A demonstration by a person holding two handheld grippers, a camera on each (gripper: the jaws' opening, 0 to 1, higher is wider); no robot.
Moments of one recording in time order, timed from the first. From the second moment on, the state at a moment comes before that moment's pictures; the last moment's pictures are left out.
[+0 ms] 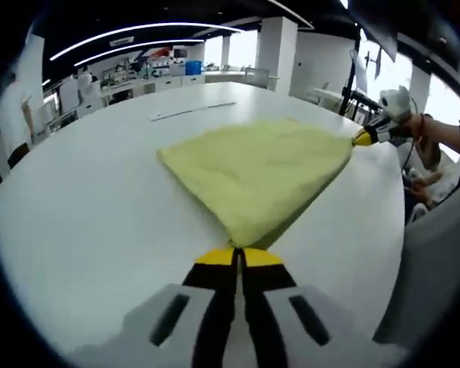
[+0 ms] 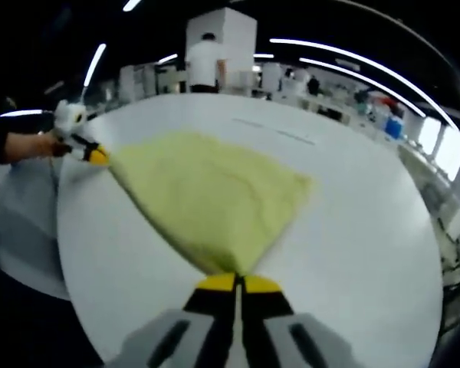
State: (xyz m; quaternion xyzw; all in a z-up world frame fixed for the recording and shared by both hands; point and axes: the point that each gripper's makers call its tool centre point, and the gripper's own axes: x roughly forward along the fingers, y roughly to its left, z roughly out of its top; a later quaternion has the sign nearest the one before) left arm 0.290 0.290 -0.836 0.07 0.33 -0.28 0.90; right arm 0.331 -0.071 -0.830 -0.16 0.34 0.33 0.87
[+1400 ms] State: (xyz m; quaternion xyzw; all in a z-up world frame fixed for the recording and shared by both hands) left arm 0.282 0.283 -0.840 0.06 0.33 -0.29 0.90; right arm 0.314 -0.084 -0.838 -0.19 0.36 0.33 0.85
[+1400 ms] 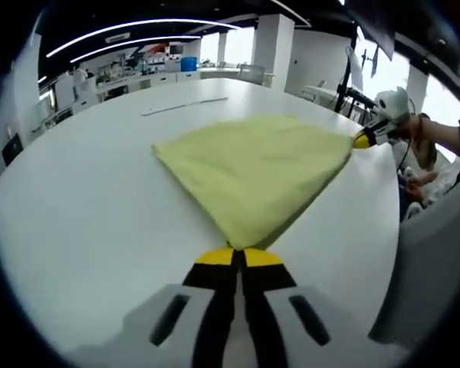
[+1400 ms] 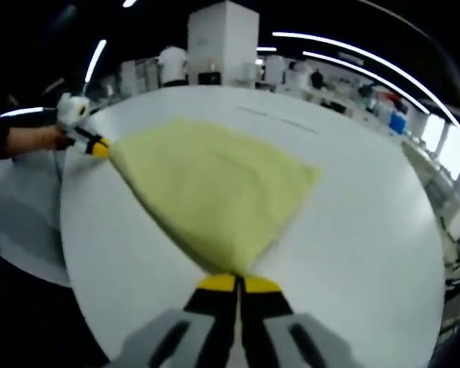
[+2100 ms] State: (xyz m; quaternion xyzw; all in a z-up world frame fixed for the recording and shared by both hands) left arm 0.268 0.280 -0.843 0.07 0.34 -0.29 0.89; right arm 0.296 -0.086 -0.846 -0.19 0.37 0.35 0.84
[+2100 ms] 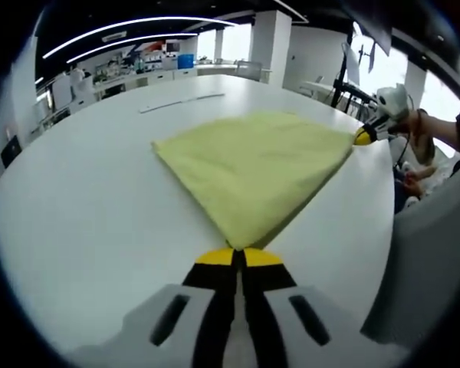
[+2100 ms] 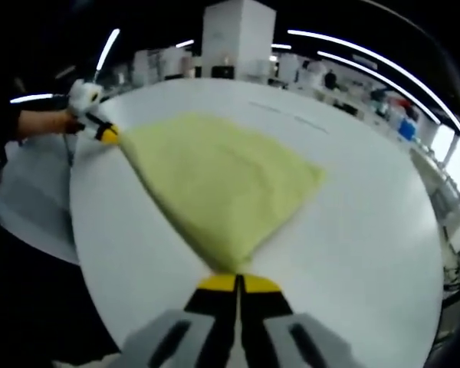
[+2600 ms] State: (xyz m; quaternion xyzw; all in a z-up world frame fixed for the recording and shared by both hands) left arm 0.262 0.271 -0.835 0.03 0.33 -0.30 0.90; right arm 0.301 -0.080 -0.827 -0.10 0.34 0.33 0.87
